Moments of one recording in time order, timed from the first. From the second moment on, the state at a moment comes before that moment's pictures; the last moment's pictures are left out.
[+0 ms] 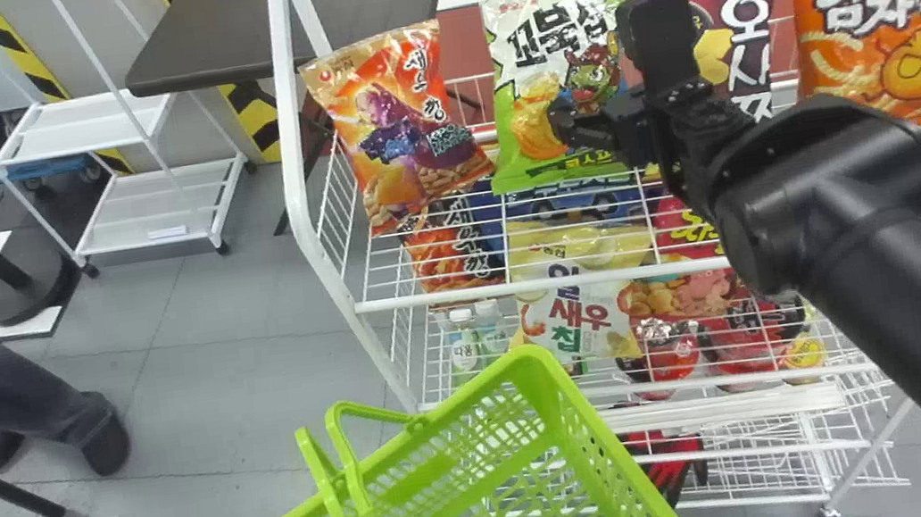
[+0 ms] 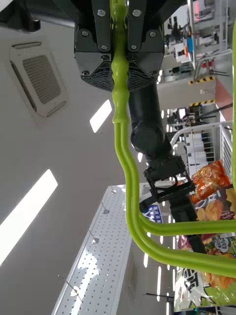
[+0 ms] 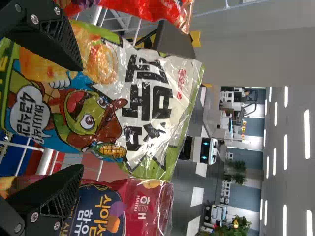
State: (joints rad) left arm 0.68 0.02 0.49 -2.00 1.00 1.22 -1.24; right arm -0.52 0.00 0.44 -1.07 -0.14 0.28 -0.04
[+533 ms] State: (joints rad) left arm 0.68 0.02 0.49 -2.00 1.01 1.22 -1.24; right arm -0.62 0.00 0.53 -0.95 -0.13 0.27 -0.03
